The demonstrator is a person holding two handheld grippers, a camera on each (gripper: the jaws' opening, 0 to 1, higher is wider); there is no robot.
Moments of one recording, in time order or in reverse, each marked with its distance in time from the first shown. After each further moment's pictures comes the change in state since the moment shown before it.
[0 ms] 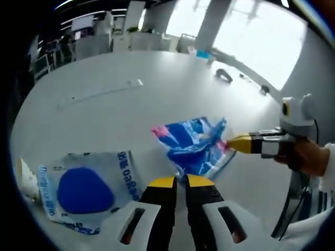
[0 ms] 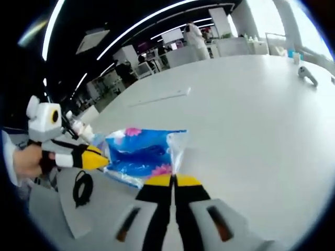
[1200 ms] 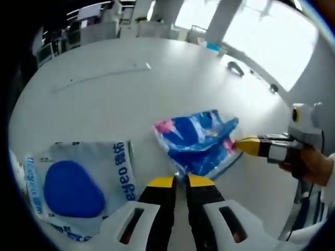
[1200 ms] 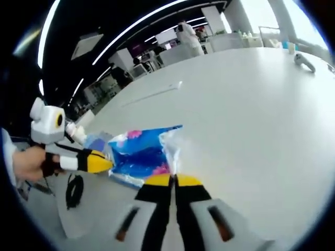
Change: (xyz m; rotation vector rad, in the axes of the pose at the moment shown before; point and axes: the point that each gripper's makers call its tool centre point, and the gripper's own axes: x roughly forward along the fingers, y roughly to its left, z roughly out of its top) left arm 0.036 0.014 -0.018 -0.050 0.068 0.026; right arm 0.017 -0.020 -0.018 0.063 -0.008 -0.008
